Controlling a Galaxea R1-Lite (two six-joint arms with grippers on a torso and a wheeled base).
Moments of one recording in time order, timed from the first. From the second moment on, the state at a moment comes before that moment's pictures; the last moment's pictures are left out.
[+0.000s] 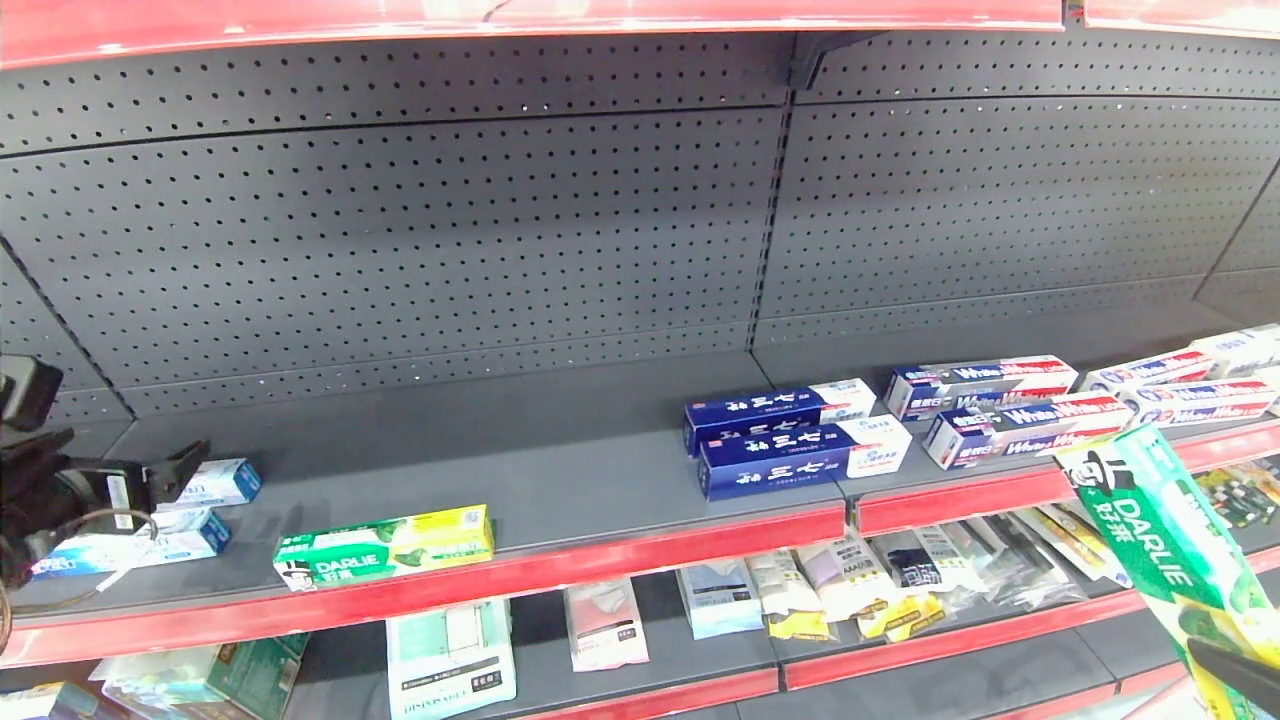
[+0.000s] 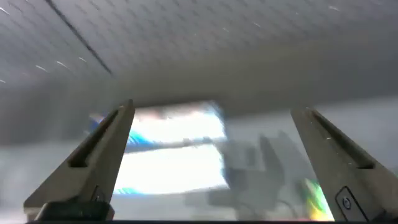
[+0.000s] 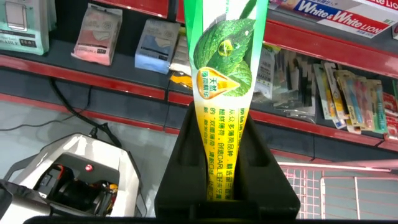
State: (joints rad) left arm 0.36 1.47 -0.30 -0.92 -0.16 0.24; right arm 0.01 0.76 -0.34 0.09 0.15 -0.33
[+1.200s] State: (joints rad) left arm 0.10 0.23 -0.44 0.53 -0.57 0.14; right arm 0.01 0.89 -0.37 -0.07 0.13 -0.36
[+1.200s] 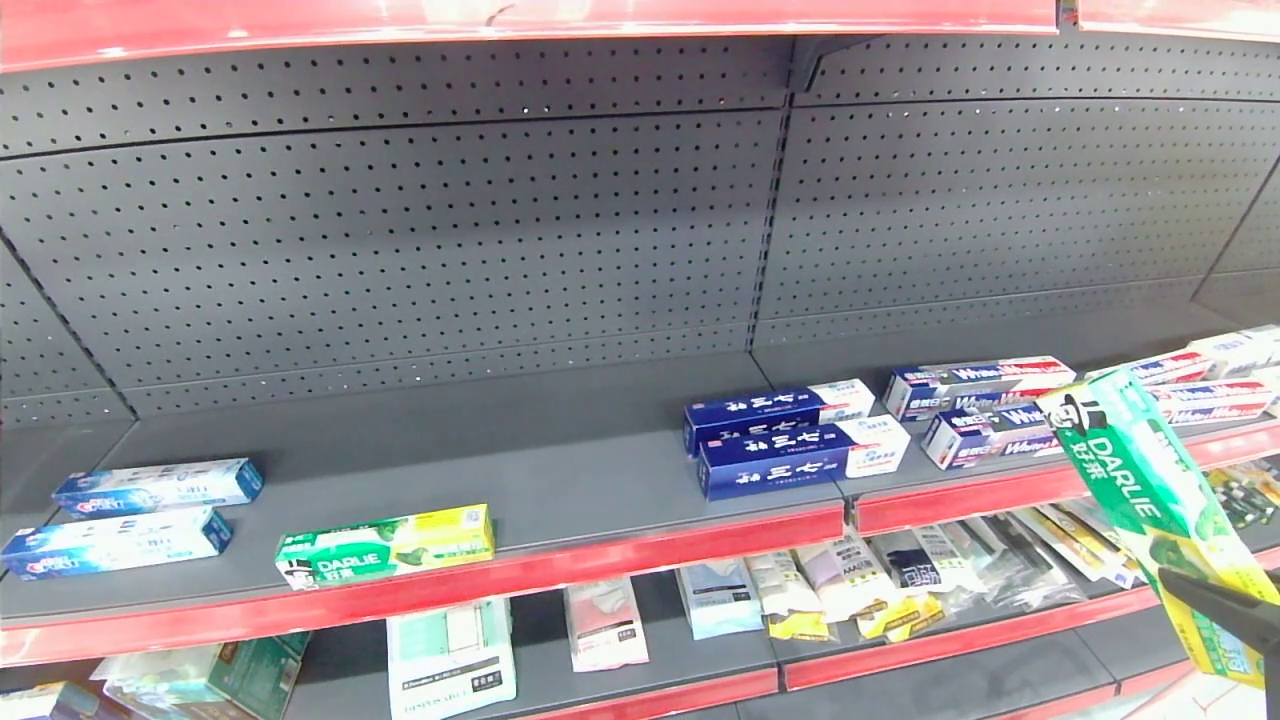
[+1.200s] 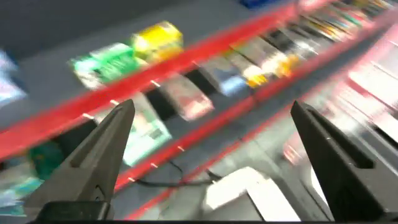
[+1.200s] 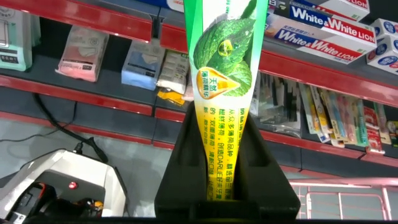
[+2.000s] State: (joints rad) left arm -0.01 0.01 -0.37 0.56 -0.17 0.06; right arm 0.01 0.92 -0.40 -0.08 0.13 -0.40
